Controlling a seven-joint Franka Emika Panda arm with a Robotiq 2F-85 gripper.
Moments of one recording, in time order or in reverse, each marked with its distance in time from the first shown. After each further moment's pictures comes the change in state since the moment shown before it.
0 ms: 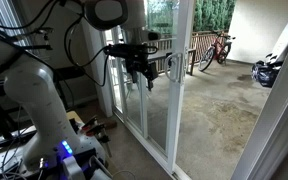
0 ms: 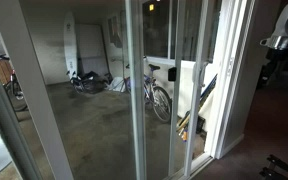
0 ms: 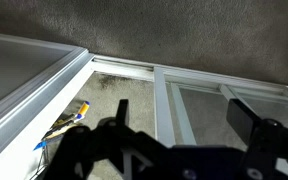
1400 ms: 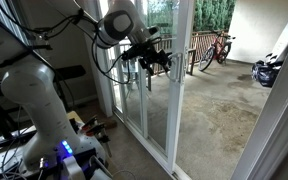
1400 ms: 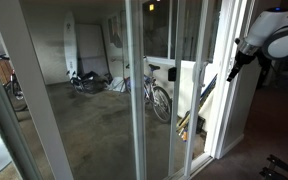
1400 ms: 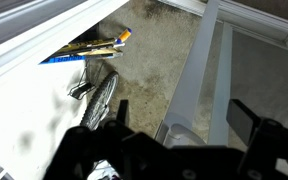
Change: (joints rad) arm -0.070 0.227 0.302 0.003 -0.220 0.561 0.303
